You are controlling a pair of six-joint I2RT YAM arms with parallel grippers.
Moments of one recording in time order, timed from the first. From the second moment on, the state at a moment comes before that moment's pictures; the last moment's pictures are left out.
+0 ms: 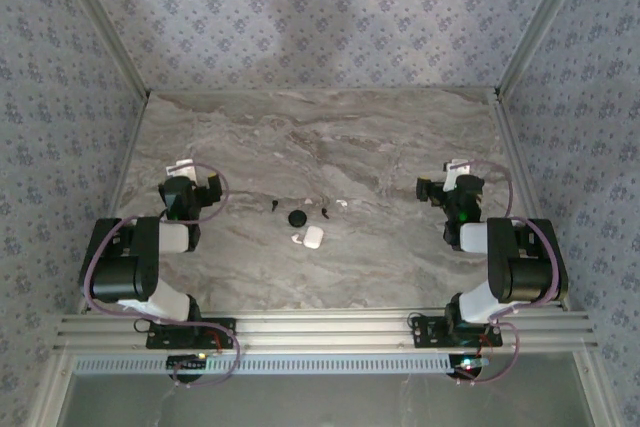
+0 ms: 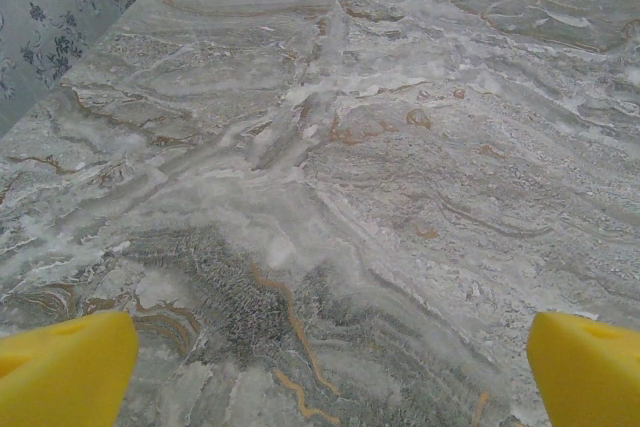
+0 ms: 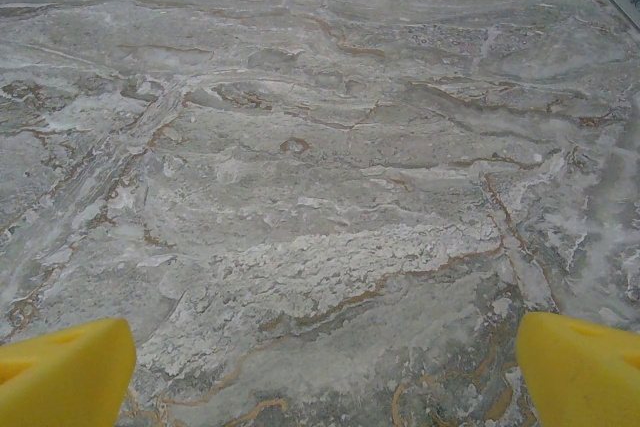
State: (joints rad) left arm 0.00 1.53 0.37 0.73 -0.18 -0.07; right arm -0.04 1.51 0.37 0.70 -0.02 -0.02
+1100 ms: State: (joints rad) left arm -0.21 1.35 0.88 -0.25 -0.10 -0.36; right arm 0.19 1.12 0.99 -0.52 -0.03 0.26
